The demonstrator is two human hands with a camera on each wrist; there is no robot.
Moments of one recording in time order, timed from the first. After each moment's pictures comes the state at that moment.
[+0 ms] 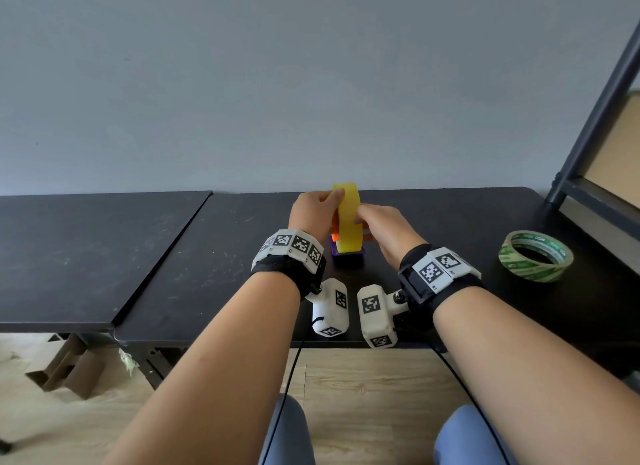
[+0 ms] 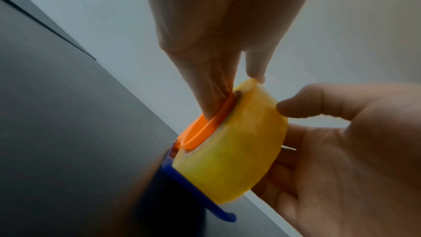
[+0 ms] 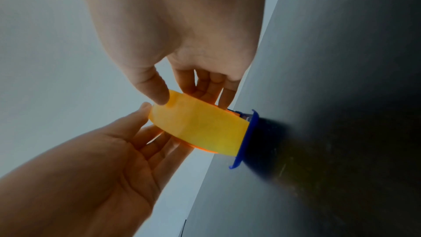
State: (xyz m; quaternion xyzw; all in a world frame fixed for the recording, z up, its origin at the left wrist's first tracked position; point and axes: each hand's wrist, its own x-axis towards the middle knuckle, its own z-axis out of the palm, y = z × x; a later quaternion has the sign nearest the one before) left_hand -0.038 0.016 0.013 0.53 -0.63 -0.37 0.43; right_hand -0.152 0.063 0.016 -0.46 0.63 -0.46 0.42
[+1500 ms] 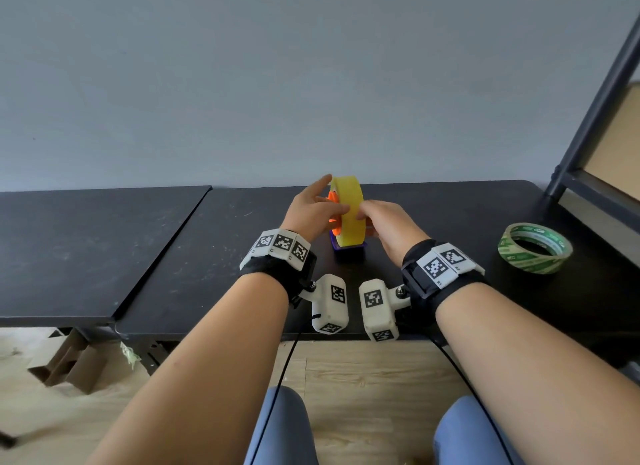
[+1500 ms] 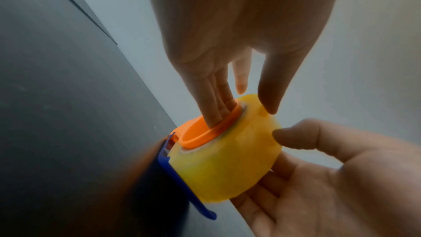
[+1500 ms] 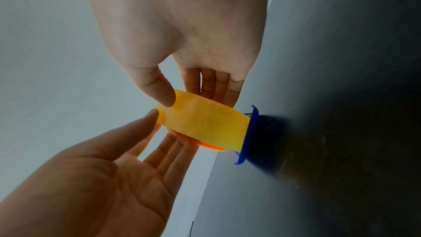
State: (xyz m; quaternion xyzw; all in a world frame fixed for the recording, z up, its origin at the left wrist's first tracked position) left_hand -0.029 0.022 0.009 0.46 -0.55 -0.54 0.43; right_hand -0.157 0.064 0.009 -0.46 0.62 -0.47 0.43
